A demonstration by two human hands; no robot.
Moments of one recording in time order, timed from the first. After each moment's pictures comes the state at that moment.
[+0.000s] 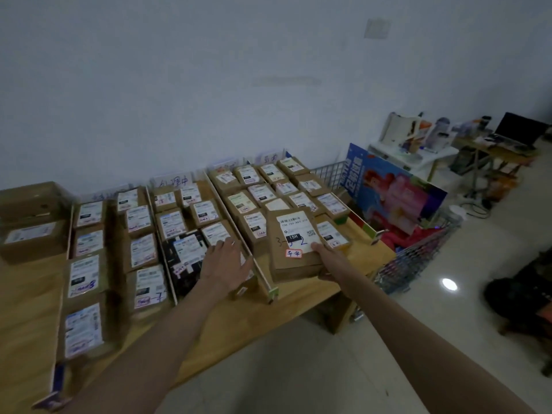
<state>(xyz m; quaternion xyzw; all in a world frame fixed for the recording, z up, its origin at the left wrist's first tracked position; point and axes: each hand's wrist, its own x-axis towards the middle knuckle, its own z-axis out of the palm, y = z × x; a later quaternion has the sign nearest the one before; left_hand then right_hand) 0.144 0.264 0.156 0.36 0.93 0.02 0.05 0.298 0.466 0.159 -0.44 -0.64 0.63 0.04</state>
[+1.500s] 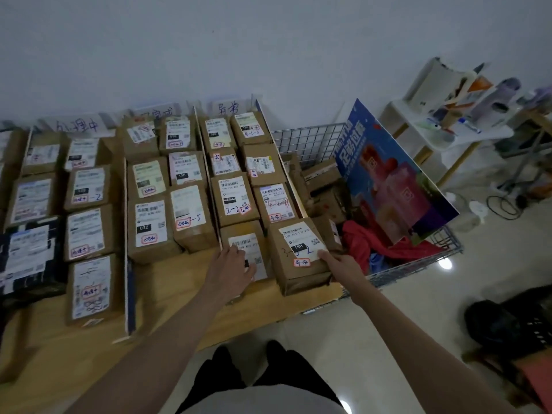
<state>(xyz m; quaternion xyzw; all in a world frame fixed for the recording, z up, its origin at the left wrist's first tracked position) 0.143 0.656 0.015 0.30 0.94 0.03 0.19 0.272 0.890 0.048 -0.46 -0.71 0.53 -0.07</state>
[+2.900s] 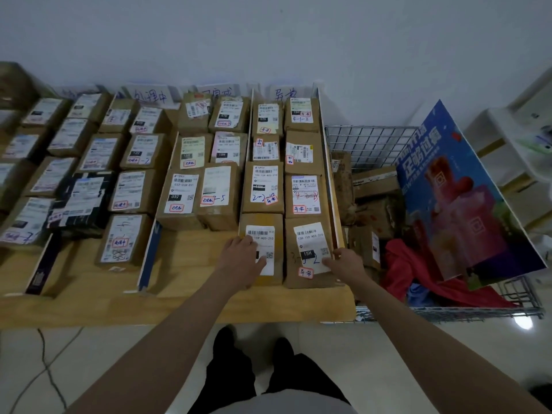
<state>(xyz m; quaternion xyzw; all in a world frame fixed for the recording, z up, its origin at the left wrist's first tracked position) 0.154 0.683 0.012 0.19 0.96 0.00 0.20 0.209 0.927 -0.009 -0.31 -0.84 0.40 -0.20</state>
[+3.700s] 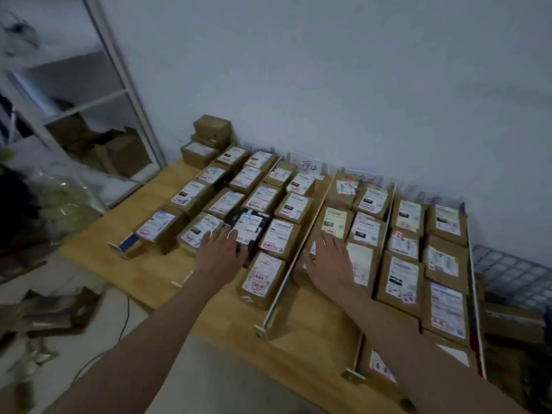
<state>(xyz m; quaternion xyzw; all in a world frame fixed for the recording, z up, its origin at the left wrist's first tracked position) 0.124 0.352 0.128 -0.09 1.00 0.02 0.02 0.070 0.596 0.116 0.16 -0.97 0.17 0.00</state>
